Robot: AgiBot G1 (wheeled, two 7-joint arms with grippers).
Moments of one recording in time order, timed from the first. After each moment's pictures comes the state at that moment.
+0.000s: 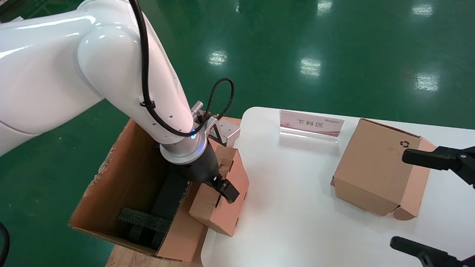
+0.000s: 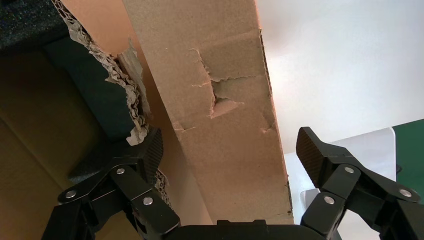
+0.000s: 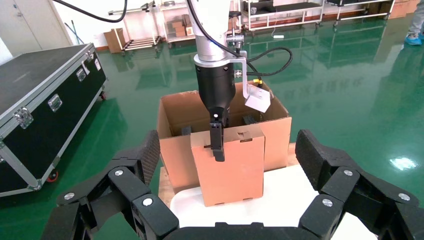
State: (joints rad) left arm -2.00 1.02 1.49 -1.44 1.75 1.56 -2.11; right arm 1.07 -0.61 -0.28 1.28 -0.73 -1.50 0.19
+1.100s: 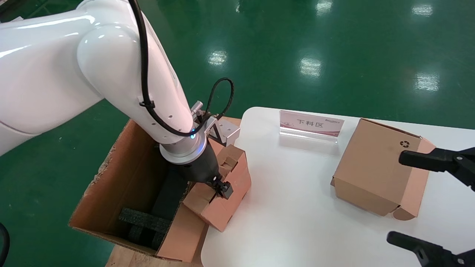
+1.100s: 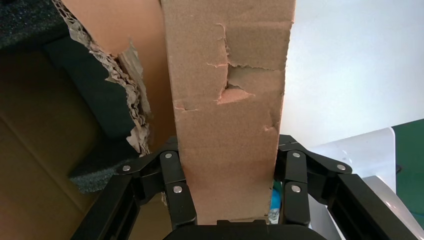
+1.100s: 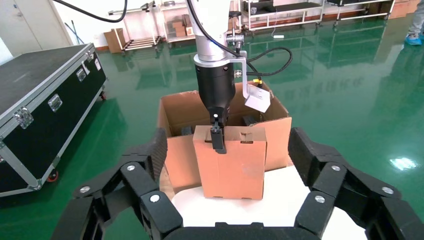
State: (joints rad) left arm -2.00 1.01 1.49 -1.44 1.76 1.56 -2.11; right arm 1.07 -0.61 -0.28 1.28 -0.73 -1.50 0.19
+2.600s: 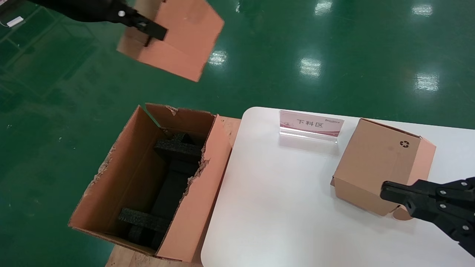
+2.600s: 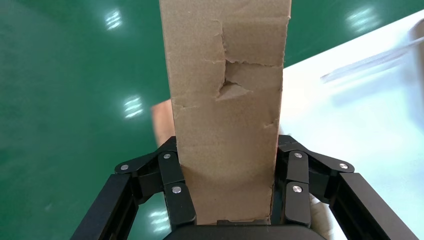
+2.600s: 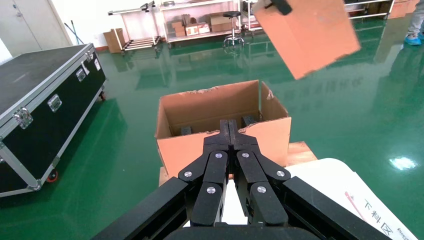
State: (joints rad) left arm -2.32 0.73 1.12 -1.31 1.90 1.59 -1.55; right arm 1.07 -0.61 -0.28 1.28 -0.73 -1.50 0.19
